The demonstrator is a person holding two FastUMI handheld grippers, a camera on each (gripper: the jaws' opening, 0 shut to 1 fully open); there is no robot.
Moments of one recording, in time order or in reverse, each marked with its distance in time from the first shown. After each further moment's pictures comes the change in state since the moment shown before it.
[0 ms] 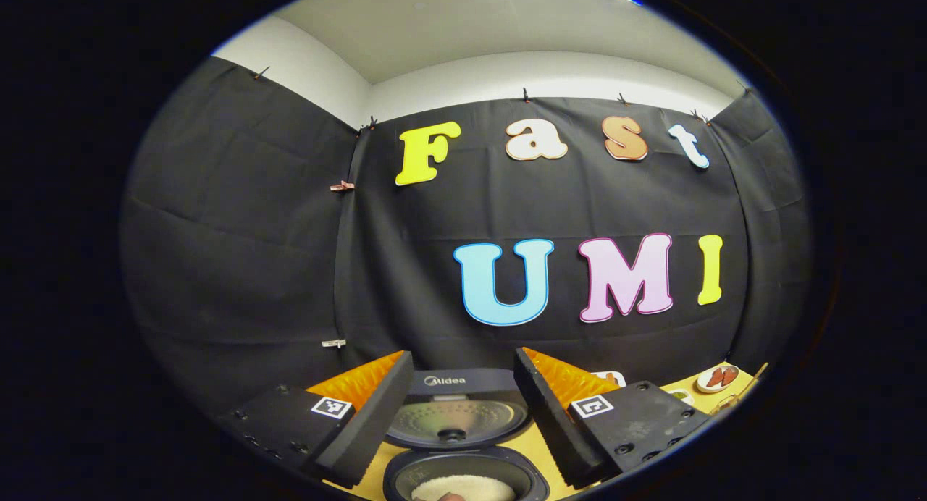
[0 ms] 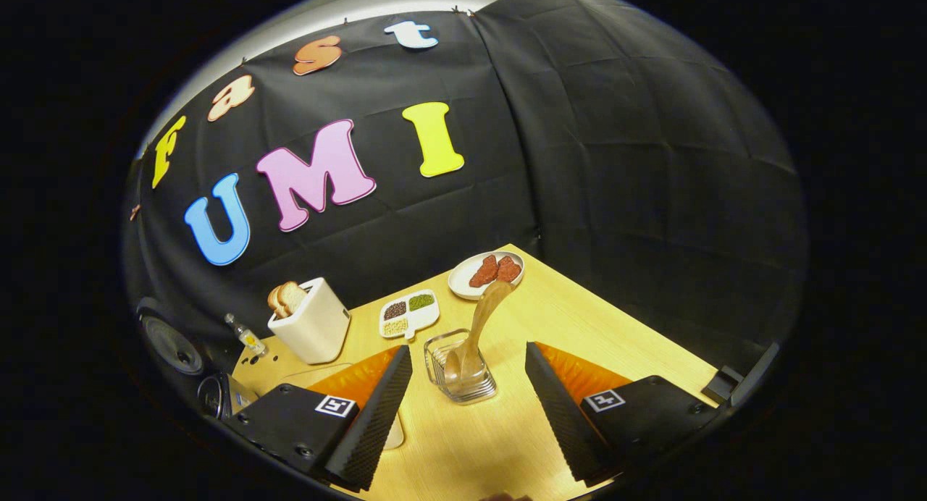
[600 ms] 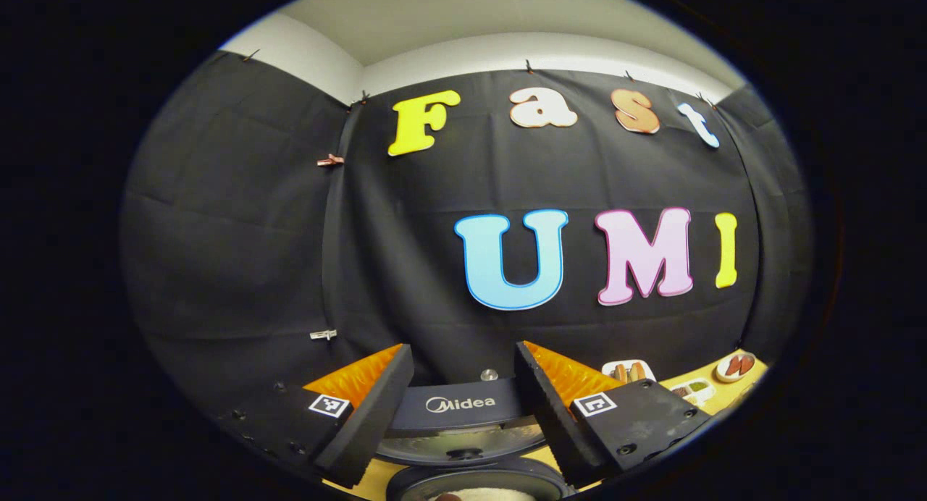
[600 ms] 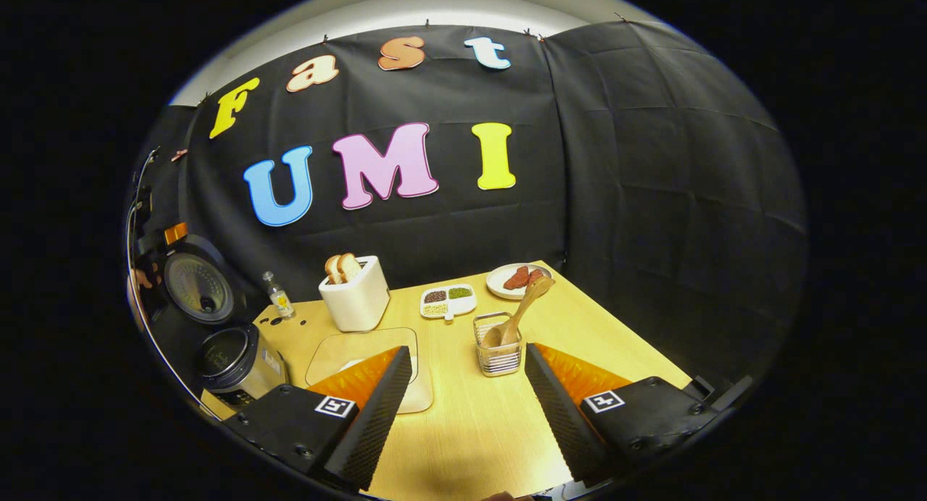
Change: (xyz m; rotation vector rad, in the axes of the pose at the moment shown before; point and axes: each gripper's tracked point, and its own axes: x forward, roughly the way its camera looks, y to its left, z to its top) left arm 0.063 0.008 -0.053 0.052 0.123 -0.008; right arm -0.089 0.067 -0.015 -0.168 -0.039 0.118
